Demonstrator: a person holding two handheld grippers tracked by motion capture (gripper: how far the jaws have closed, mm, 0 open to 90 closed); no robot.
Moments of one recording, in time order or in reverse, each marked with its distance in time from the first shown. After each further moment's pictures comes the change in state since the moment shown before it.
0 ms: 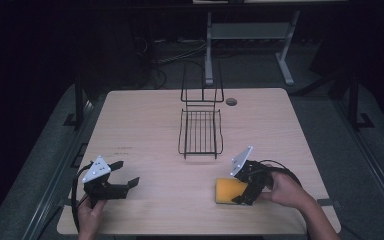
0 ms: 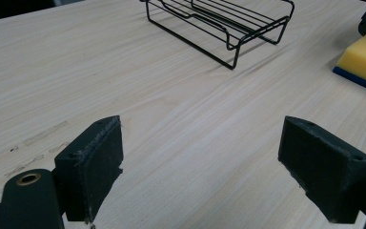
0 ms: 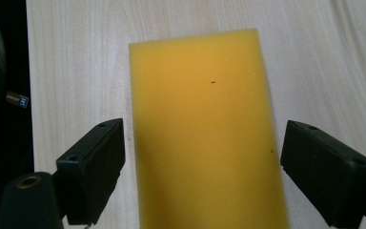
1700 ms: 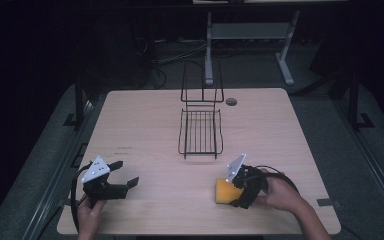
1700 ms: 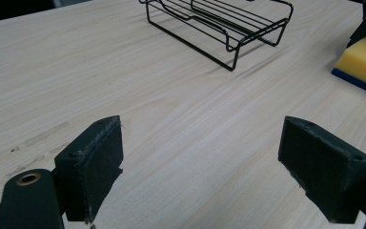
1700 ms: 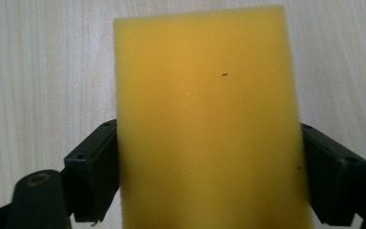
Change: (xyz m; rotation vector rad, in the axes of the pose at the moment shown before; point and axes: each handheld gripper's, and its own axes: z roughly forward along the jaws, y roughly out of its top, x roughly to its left) left arm 0.000 0.000 -0.001 -0.004 -0.004 -0.006; right arm 0.005 -0.002 0.022 0.040 -0.034 -0.031
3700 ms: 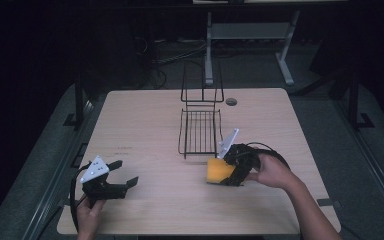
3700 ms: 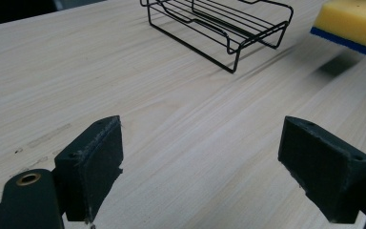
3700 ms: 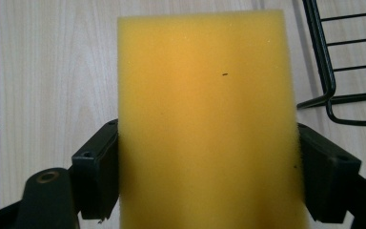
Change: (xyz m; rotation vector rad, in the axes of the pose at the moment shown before) left arm 0.001 0.000 -0.002 -0.011 0.004 0.000; right arm -0.035 0.046 -0.035 -0.039 -0.010 -0.022
